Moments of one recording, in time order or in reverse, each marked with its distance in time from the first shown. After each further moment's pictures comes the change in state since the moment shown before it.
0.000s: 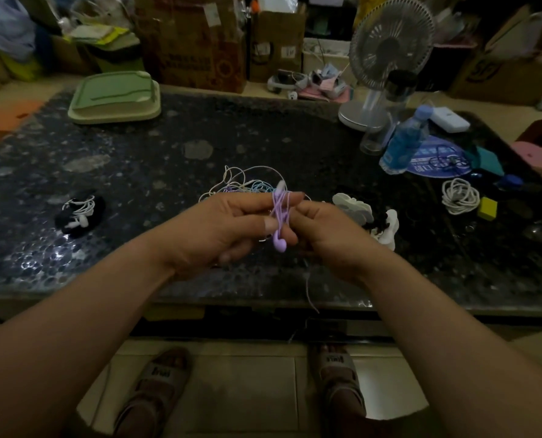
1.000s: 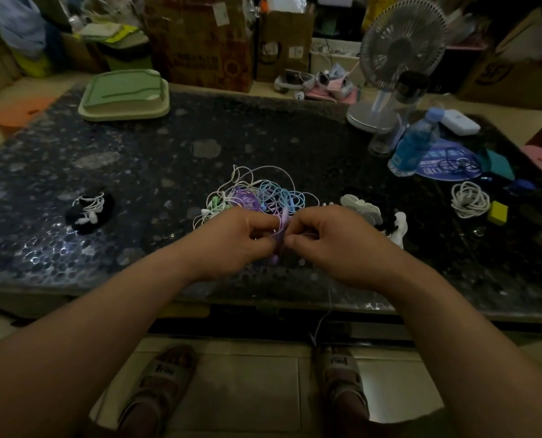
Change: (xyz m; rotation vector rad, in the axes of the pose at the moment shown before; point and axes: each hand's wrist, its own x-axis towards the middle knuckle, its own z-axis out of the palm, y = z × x) left_hand 0.010 -0.028 -0.009 0.578 0.126 -0.044; right_hand -0.015 -0.016 0.001 -0.726 0.037 -0.250
